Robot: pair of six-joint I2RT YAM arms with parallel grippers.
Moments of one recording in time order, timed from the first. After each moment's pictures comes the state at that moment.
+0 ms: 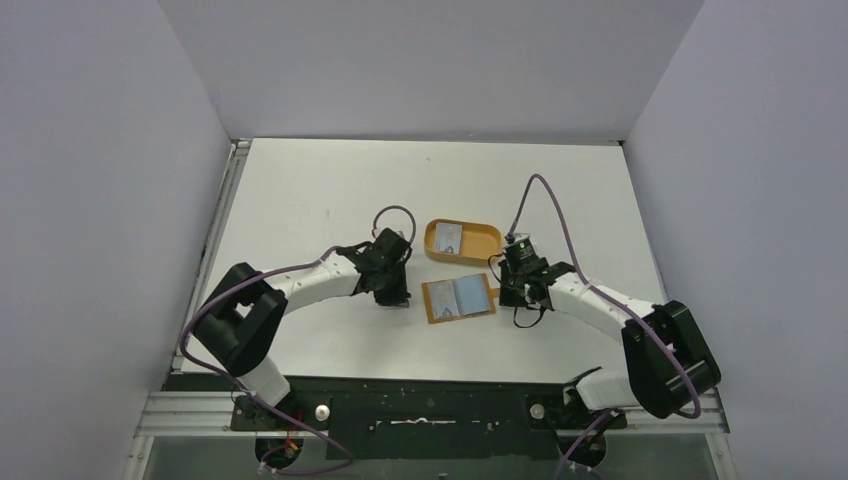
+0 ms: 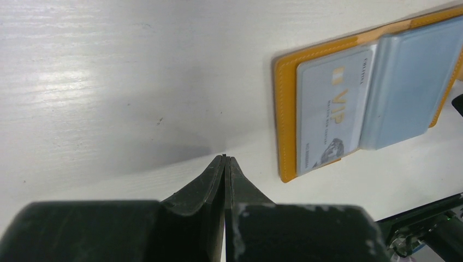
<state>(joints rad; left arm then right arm) -0.73 1.65 0.94 -0.40 0.03 -0.81 0.47 1.39 0.67 -0.36 0.08 0.46</state>
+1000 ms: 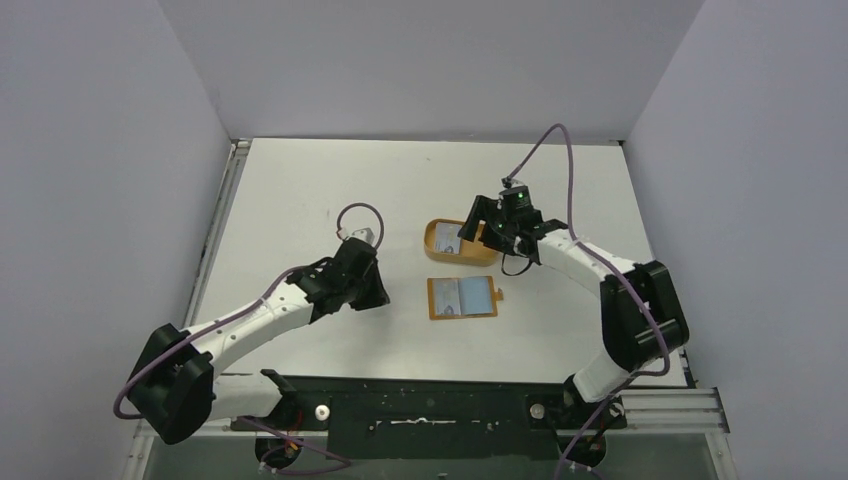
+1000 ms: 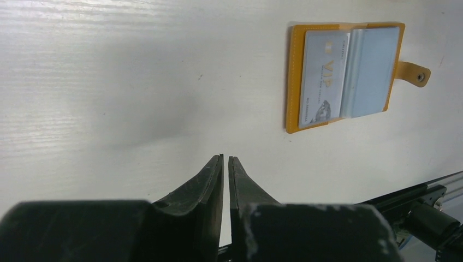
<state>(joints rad) -0.71 1.26 0.75 -0.42 -0.05 -0.83 0.39 1.55 0.98 -0.20 -0.09 0.62</state>
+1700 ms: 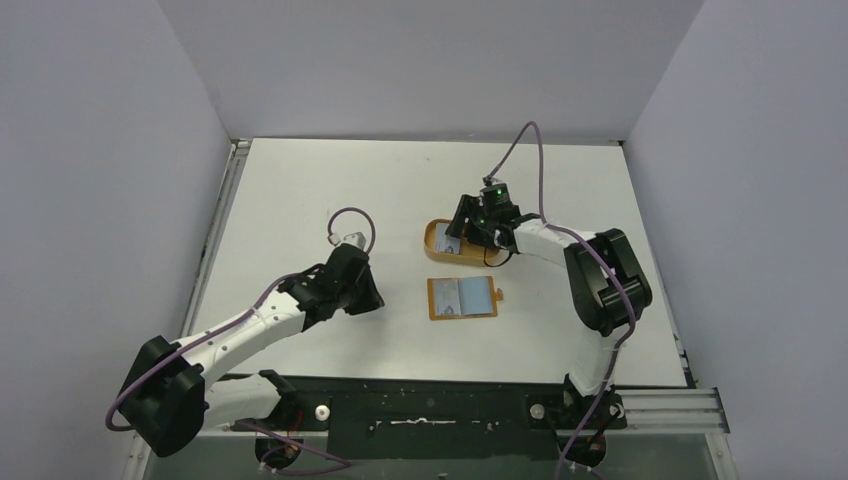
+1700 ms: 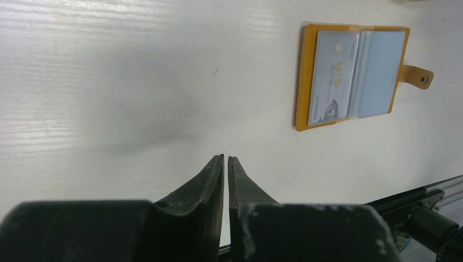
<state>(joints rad) -0.69 1.17 0.68 -0.41 -0.07 -0.84 0.41 1.85 1.10 -0.04 -0.10 0.64</state>
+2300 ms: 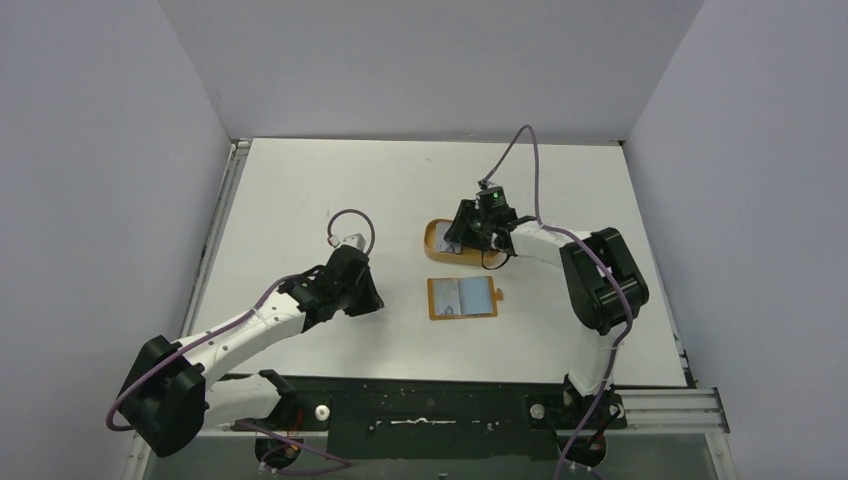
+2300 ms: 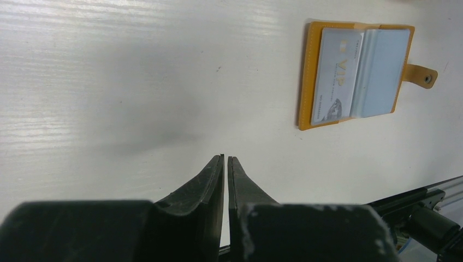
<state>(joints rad) -0.69 1.17 0.66 -0.40 -0.06 -0.85 0.43 1.88 1.10 -0.03 -0.13 0.65</state>
